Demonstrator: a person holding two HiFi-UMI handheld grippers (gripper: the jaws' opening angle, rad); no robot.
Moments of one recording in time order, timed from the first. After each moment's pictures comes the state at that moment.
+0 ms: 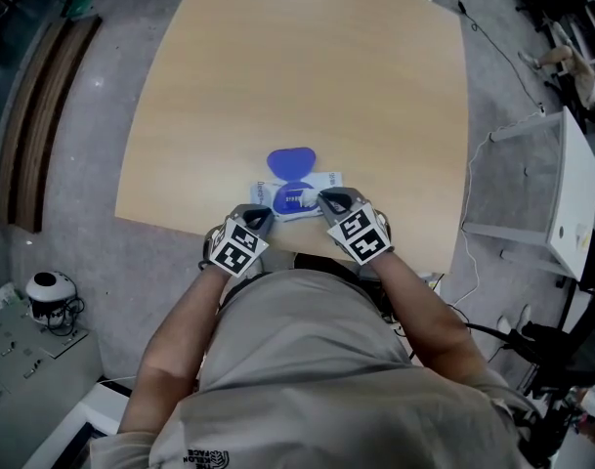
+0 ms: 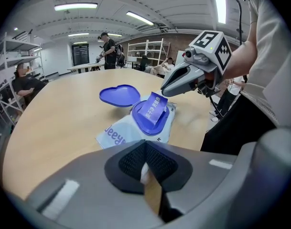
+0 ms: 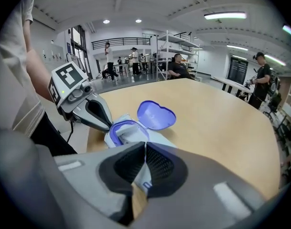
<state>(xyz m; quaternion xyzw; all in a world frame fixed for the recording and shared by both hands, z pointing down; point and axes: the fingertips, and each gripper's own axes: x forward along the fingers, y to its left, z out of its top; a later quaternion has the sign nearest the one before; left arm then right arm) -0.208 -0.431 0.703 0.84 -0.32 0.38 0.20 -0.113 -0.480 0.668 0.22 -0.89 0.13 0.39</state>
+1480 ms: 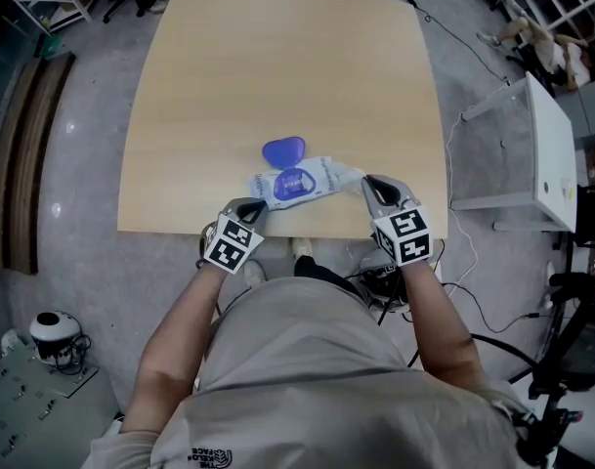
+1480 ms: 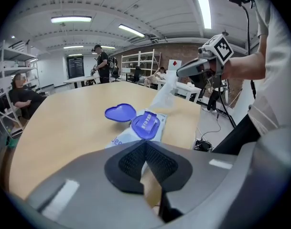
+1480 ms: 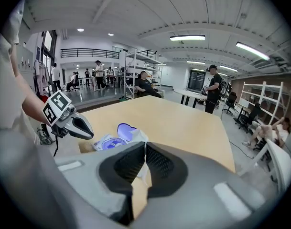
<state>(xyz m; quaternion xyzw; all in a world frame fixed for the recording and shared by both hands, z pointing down) -0.224 -0.413 0.651 0.88 -0.31 0.33 0.15 -0.026 -0.454 0.550 0.44 -0.83 0.12 0.31</state>
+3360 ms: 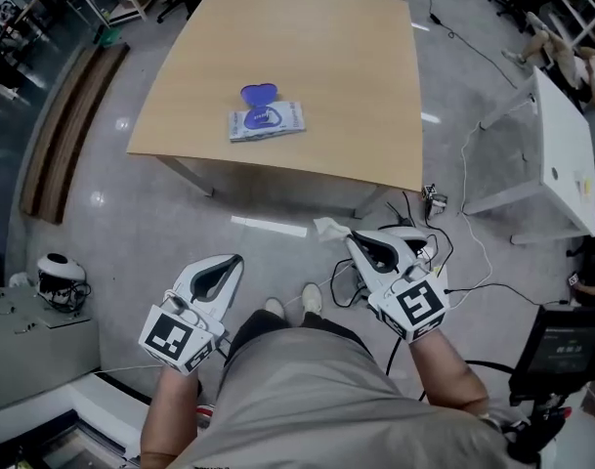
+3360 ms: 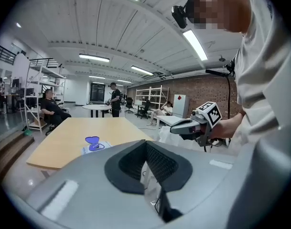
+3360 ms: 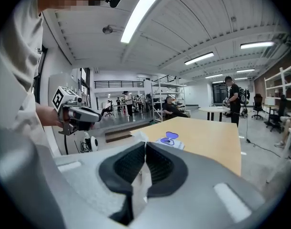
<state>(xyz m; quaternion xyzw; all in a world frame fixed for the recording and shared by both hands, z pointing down) -0.068 -0.056 0.400 0.88 -0.45 0.13 0.11 0.100 -0.110 0.438 0.30 -0.94 0.09 0.14</state>
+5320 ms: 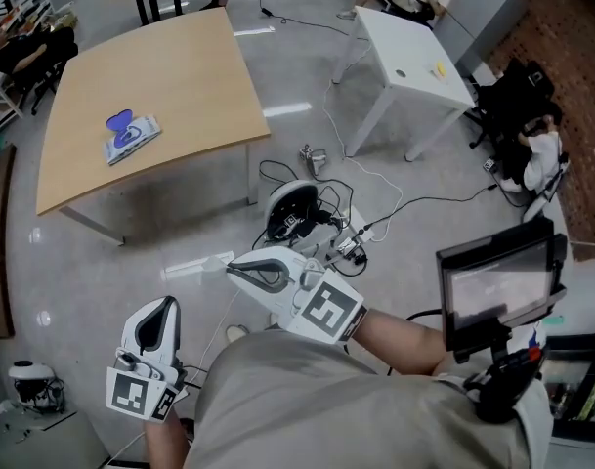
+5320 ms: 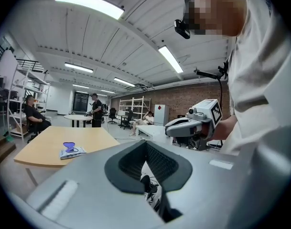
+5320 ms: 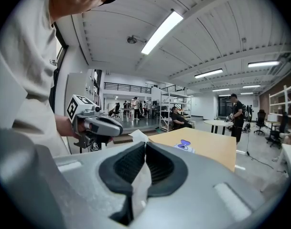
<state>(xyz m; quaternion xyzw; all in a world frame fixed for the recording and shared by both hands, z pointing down) 0.000 0.177 0.345 0.92 -0.37 0.07 0.06 0.096 0.169 0.349 0.28 -0.95 0.02 0.12</state>
